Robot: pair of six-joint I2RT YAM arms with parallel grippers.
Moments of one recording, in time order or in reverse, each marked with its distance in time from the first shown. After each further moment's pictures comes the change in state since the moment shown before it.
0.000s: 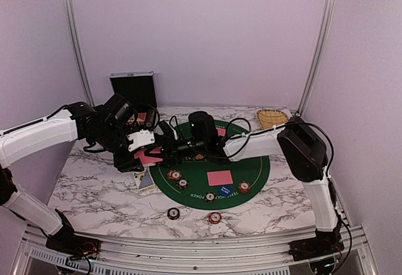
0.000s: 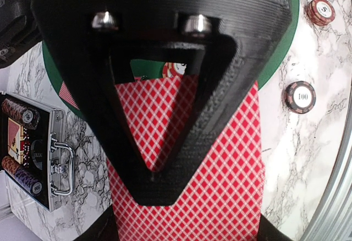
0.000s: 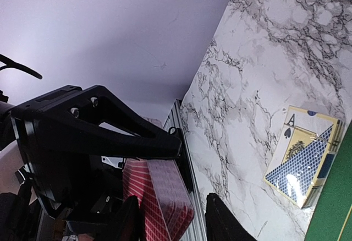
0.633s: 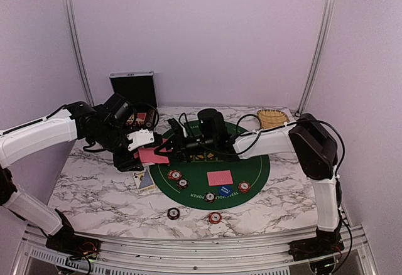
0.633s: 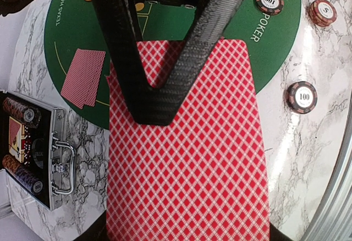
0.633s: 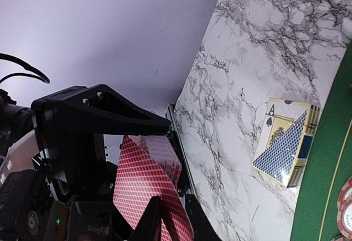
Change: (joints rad) left arm 0.000 -0.001 0.000 0.001 -0.001 0.000; right arm -0.034 -0.100 -0.107 -0.024 0.014 0.000
